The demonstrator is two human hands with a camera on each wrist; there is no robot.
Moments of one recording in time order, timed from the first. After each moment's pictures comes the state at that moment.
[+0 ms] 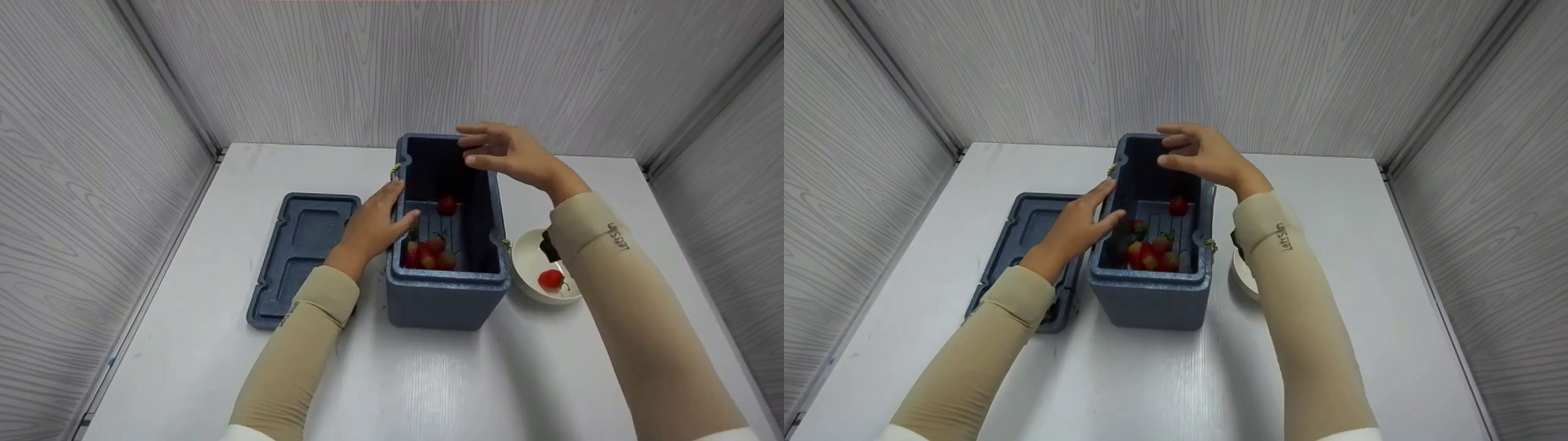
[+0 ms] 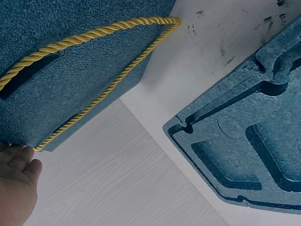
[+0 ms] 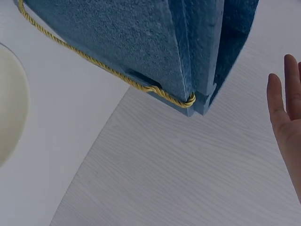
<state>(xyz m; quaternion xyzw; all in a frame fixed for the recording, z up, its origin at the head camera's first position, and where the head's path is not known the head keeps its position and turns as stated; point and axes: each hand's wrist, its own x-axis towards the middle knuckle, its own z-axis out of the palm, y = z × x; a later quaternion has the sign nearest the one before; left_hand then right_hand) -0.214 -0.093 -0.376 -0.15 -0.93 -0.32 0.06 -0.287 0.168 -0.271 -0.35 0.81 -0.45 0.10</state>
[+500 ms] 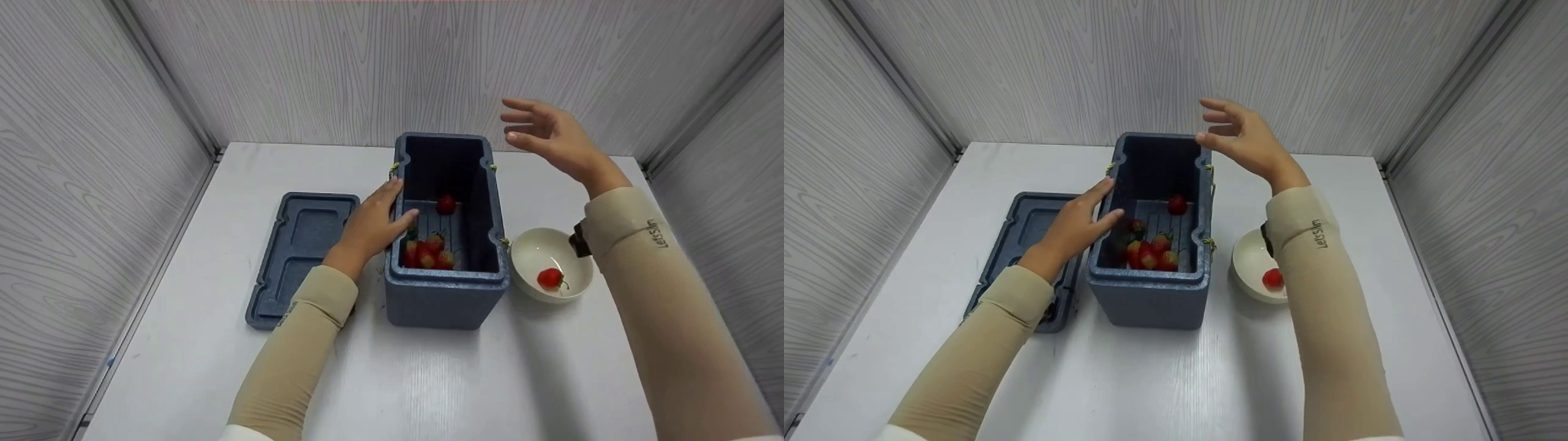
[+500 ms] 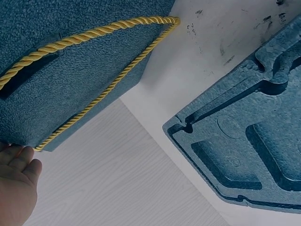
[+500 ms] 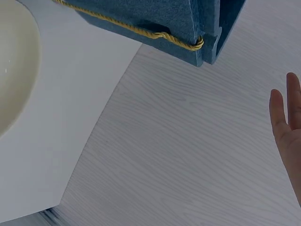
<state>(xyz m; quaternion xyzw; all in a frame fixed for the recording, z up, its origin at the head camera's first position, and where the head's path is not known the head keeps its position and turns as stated) -0.214 -0.095 -0.377 -0.15 -0.93 -0.33 0.06 -0.287 0.208 -0.254 -0.31 0.82 -0.49 0.03</state>
